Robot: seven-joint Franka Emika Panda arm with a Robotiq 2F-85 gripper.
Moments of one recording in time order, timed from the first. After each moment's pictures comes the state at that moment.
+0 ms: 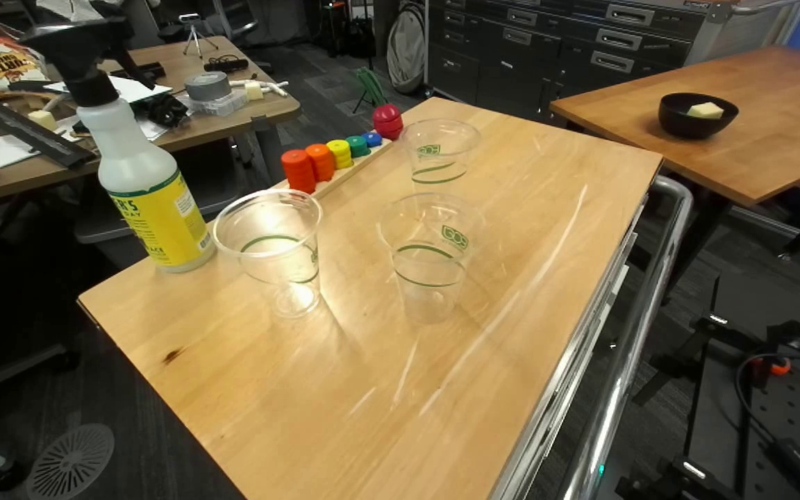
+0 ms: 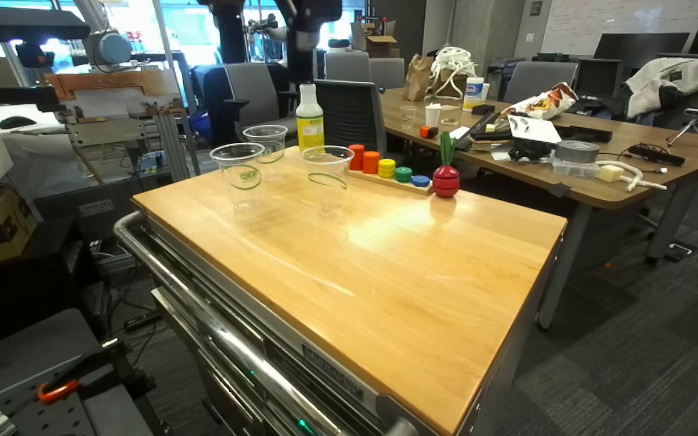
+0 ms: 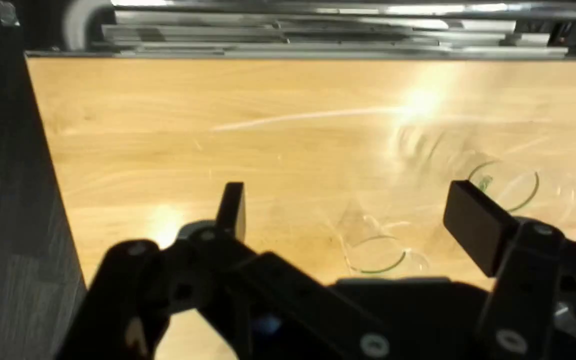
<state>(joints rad) -0.03 -0.53 -0.20 -2.34 0.02 1.83 -0.26</state>
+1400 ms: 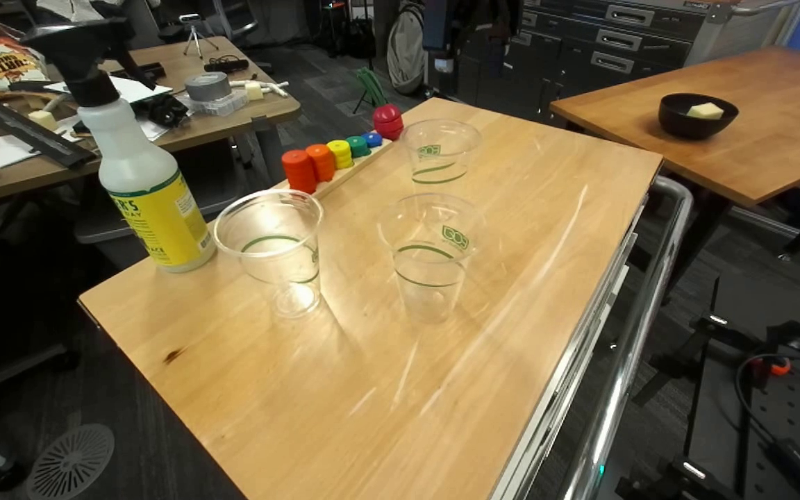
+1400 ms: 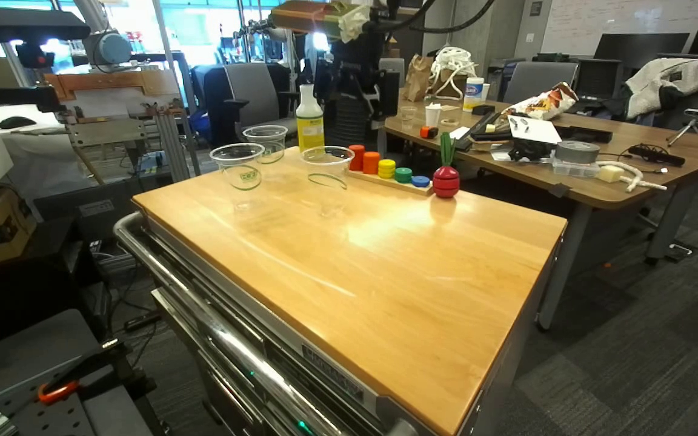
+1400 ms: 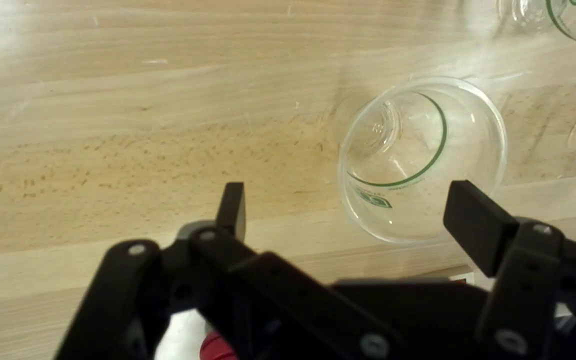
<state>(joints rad) -0.01 0.13 -0.04 -1.93 0.07 2.00 -0.02</state>
